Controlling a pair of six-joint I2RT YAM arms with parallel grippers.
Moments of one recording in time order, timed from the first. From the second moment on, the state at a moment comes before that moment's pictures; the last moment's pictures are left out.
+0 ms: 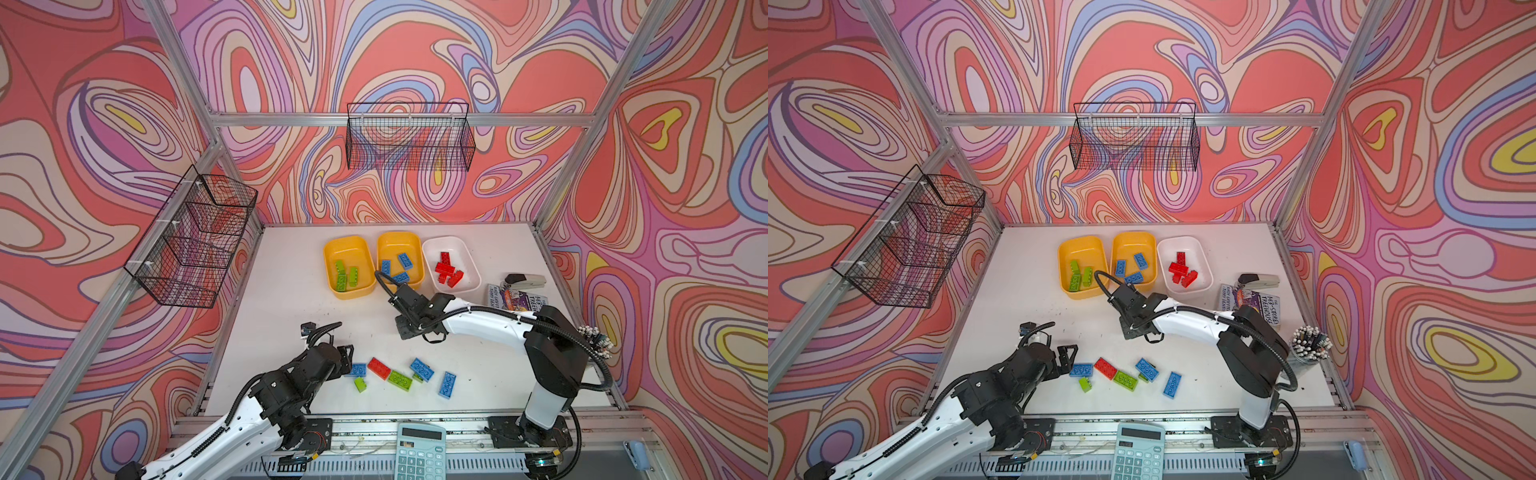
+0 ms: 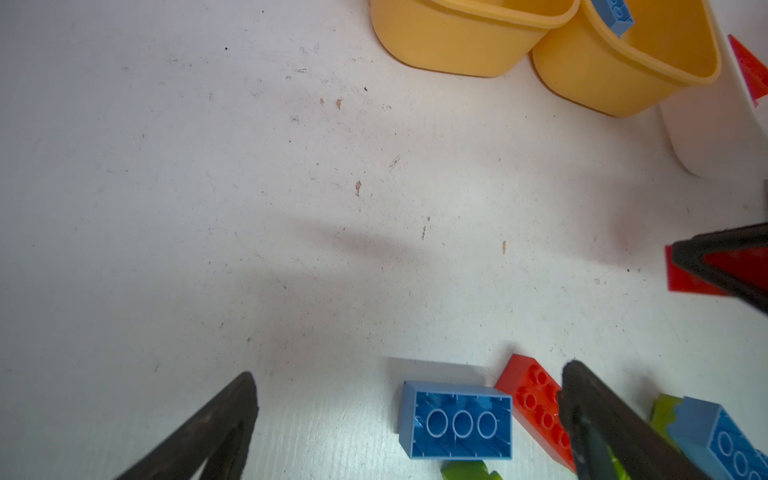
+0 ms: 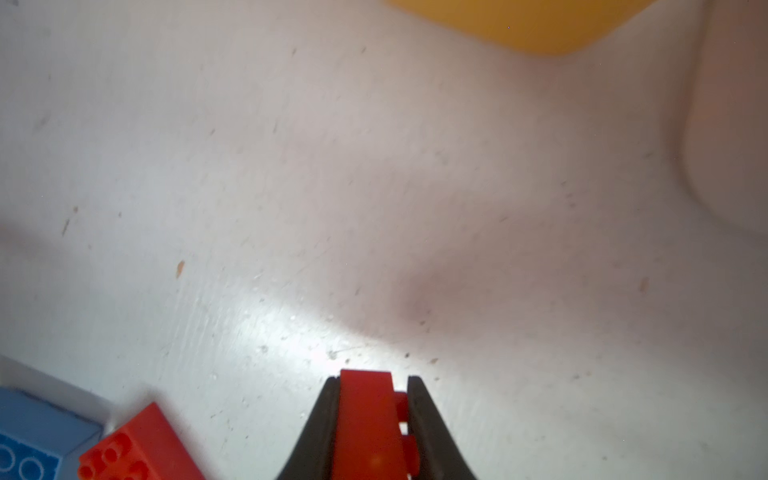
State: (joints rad) left arm -0.81 0.56 0.38 -0.73 -0.43 -0.92; right arm 0.84 1.77 1.25 -0.63 0.18 0.51
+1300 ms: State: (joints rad) left arm -0.78 0.91 0.66 -0.55 -0.30 -0.74; right arm 0.40 1.82 1.50 -0.52 0.07 0.29
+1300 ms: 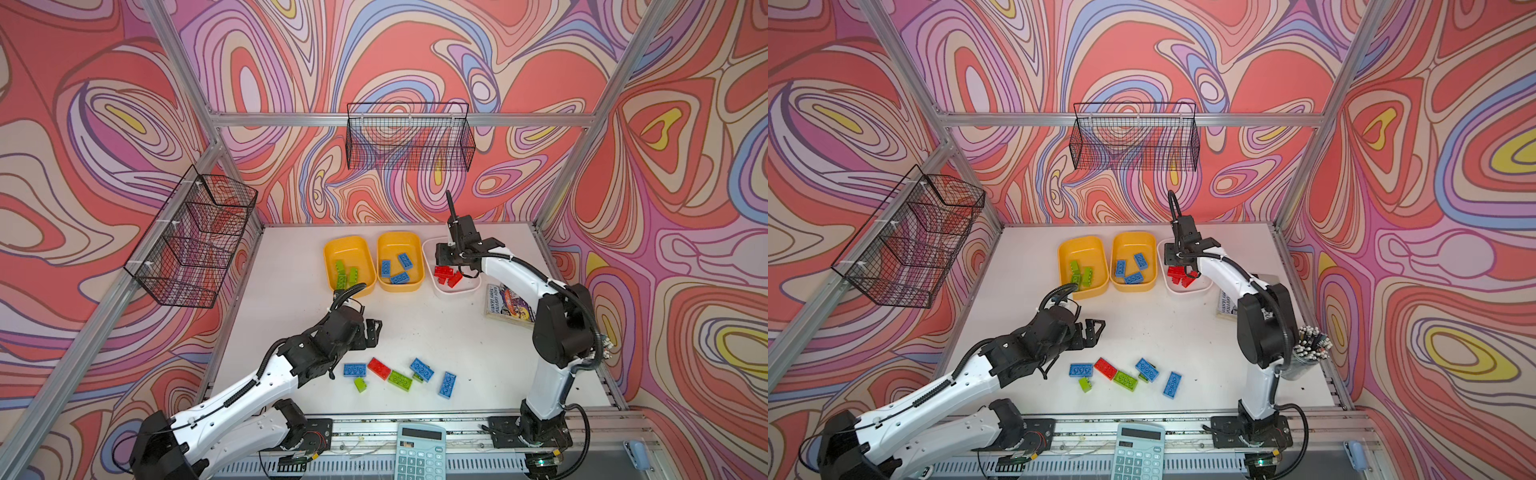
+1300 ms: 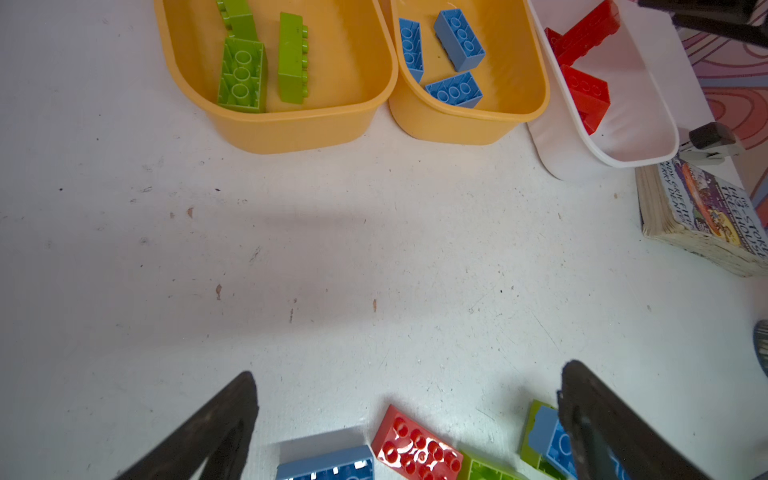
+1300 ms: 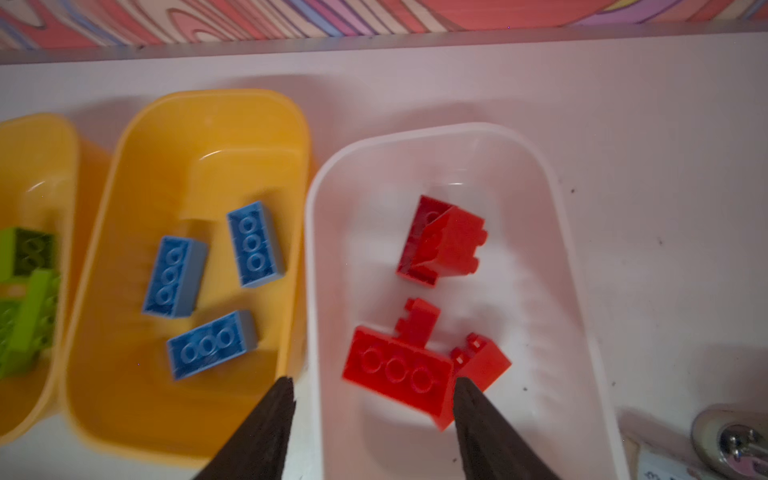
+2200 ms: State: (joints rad) left arm -0.78 0.22 0.42 -0.99 -0.33 -1.05; right arm 1.06 1.67 1.05 -0.37 -0.05 0.42
